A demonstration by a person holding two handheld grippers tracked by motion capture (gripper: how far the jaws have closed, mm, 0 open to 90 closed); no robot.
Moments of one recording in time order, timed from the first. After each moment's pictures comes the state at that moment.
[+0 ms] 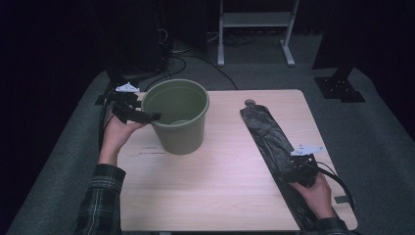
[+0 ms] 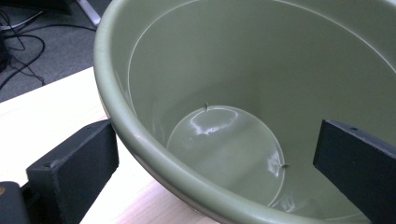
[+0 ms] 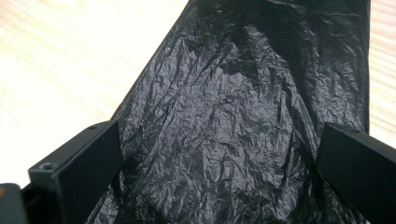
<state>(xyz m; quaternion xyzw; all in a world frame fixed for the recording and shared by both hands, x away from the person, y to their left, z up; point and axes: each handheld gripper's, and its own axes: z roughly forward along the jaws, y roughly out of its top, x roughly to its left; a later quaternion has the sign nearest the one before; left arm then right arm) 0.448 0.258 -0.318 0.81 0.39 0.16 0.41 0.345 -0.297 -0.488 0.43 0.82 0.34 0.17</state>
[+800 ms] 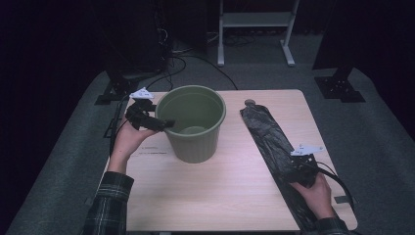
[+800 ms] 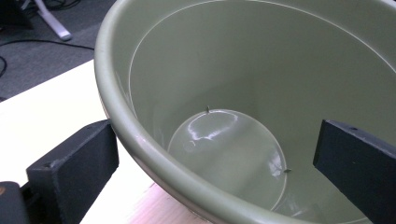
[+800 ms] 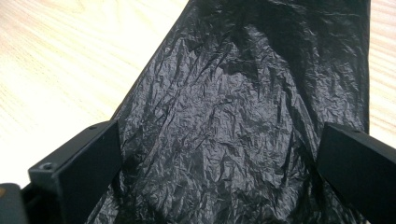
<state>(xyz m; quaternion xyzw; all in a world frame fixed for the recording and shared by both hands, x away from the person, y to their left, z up) 0.428 0.212 -0.321 0.83 0.34 0.14 0.43 0.345 -0.297 -0.488 0.43 0.82 0.34 0.17</state>
